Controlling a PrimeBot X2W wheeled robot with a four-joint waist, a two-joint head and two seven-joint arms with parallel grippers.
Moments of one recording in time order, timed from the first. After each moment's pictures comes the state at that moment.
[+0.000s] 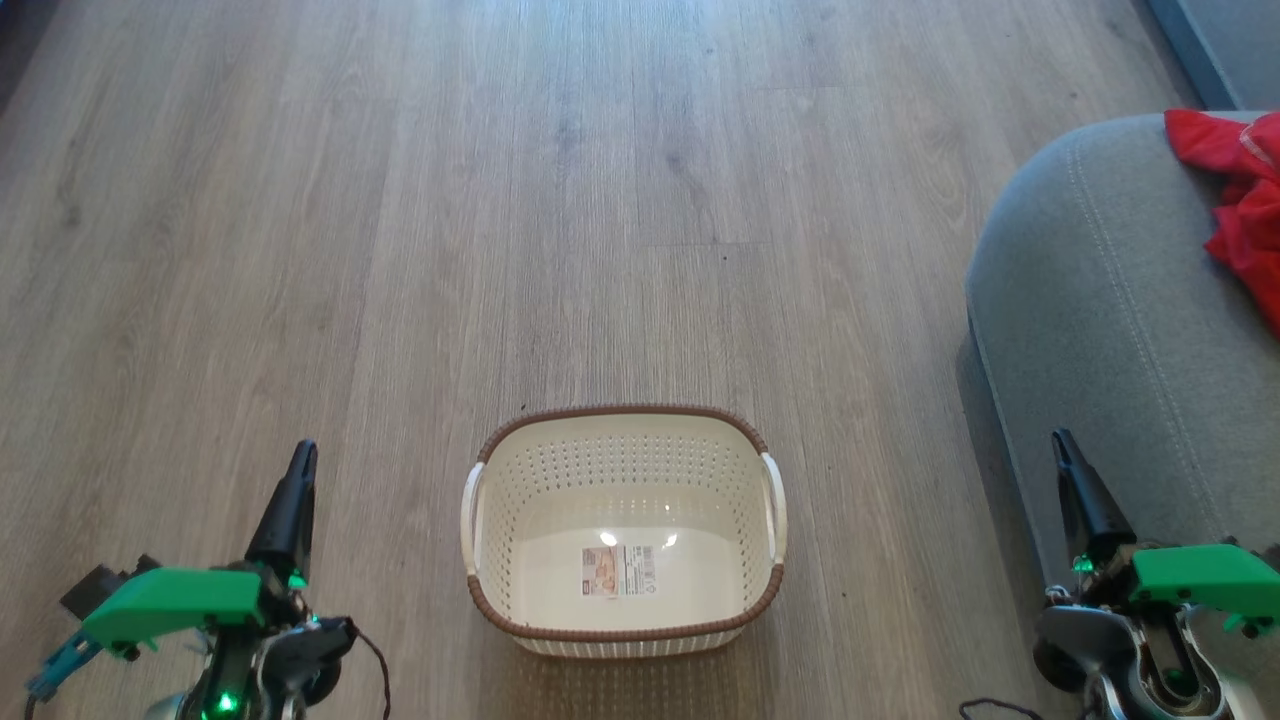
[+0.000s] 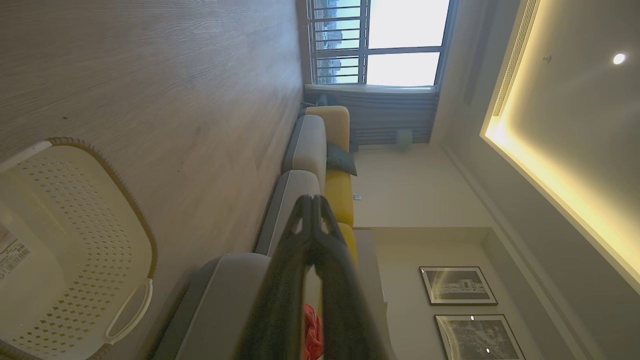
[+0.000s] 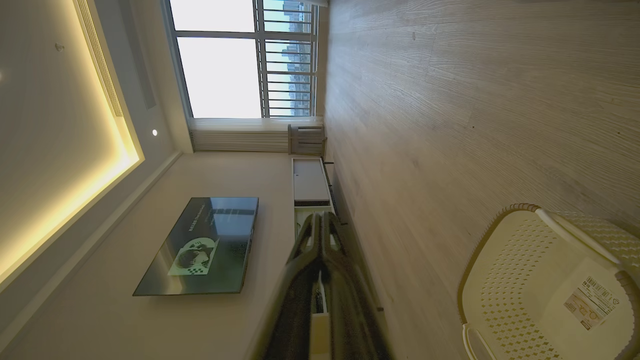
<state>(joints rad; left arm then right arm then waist) -0.08 0.04 0.08 0.28 -1.60 -0.12 0.11 -0.06 -0.05 -0.13 0.28 1.60 0.13 0.11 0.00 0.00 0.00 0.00</state>
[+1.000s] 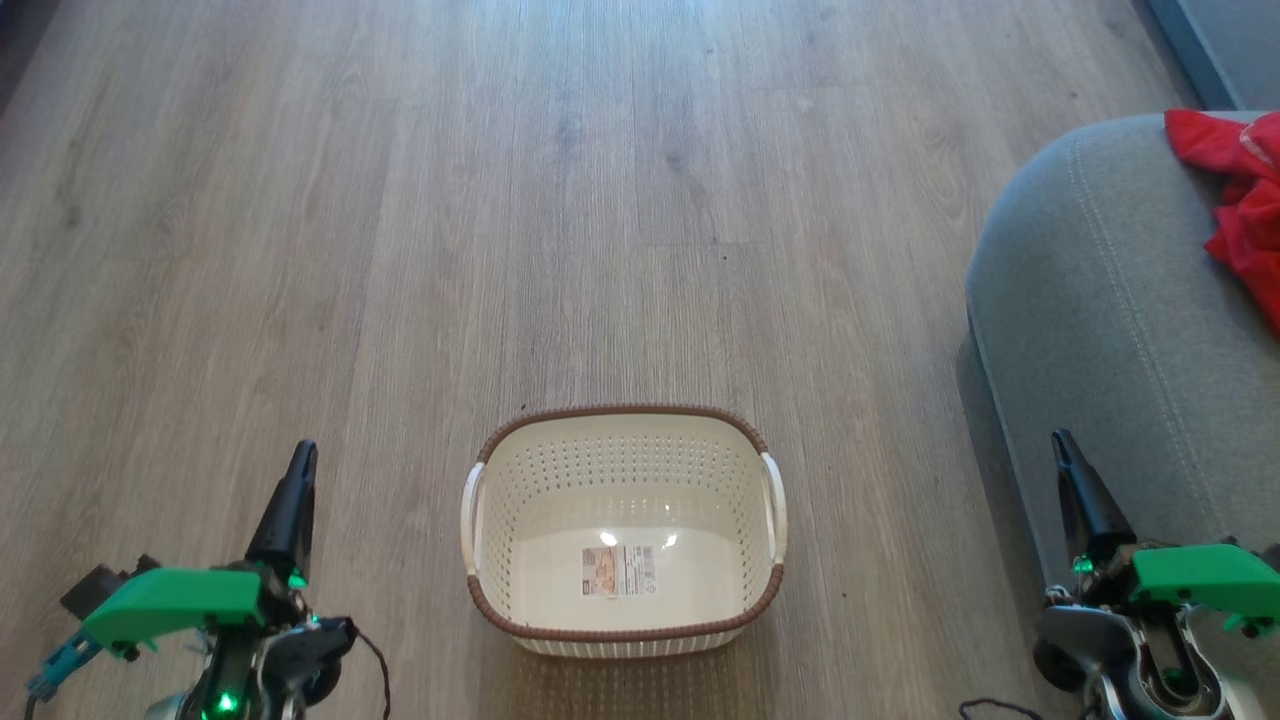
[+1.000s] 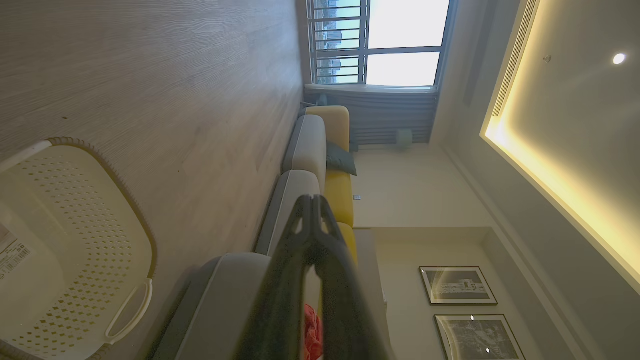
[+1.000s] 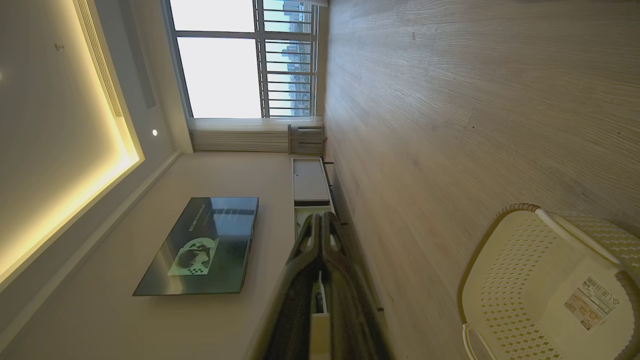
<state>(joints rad) -0.08 0.04 0.08 0.28 -1.60 -0.12 0.11 -0.06 -0.05 -0.13 0.28 1.60 0.13 0.11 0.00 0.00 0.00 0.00</state>
